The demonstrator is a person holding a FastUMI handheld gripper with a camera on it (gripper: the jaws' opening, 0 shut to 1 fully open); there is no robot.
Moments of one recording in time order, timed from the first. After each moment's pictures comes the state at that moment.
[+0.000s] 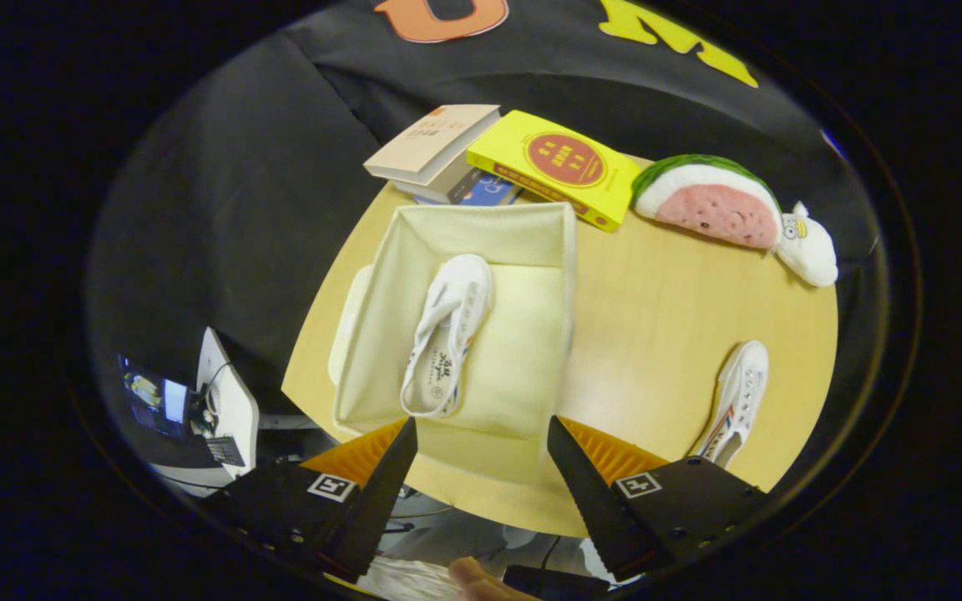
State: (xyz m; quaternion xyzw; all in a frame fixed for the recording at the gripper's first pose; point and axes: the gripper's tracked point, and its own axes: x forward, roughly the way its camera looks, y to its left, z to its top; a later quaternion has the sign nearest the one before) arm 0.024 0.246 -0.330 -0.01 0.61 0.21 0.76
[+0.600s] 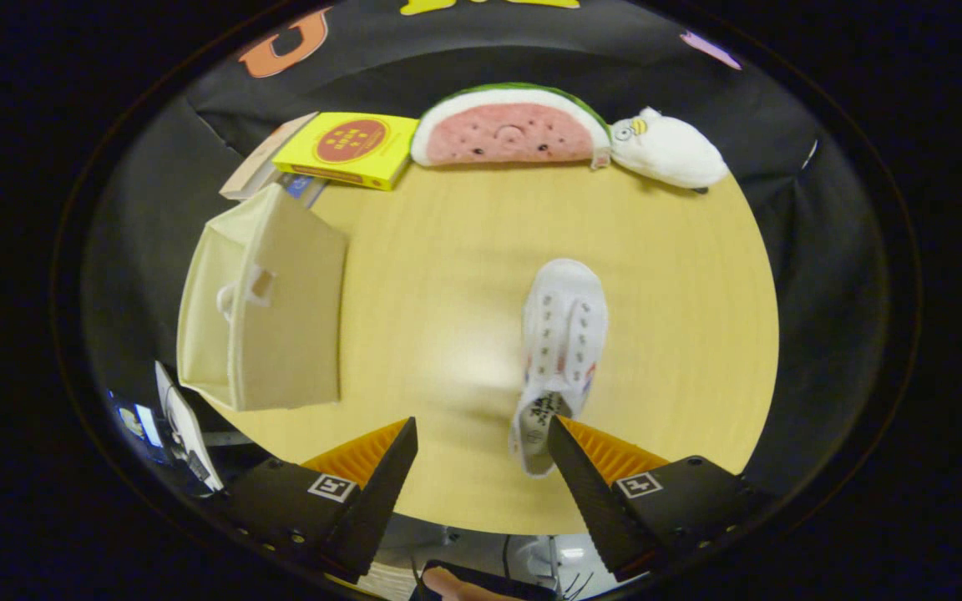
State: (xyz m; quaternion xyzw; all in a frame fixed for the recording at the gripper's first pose) arm 0.040 -0.010 -0.418 0.00 0.65 0.07 0.76
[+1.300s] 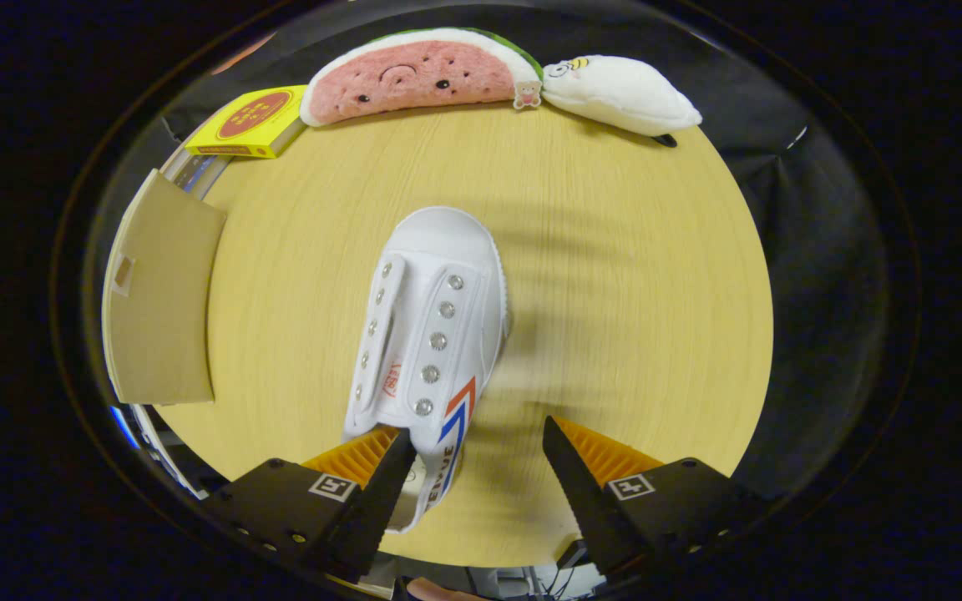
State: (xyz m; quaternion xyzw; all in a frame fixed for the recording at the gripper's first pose) arm 0.073 -0.078 -0.517 -0.05 0.66 0.02 0.75
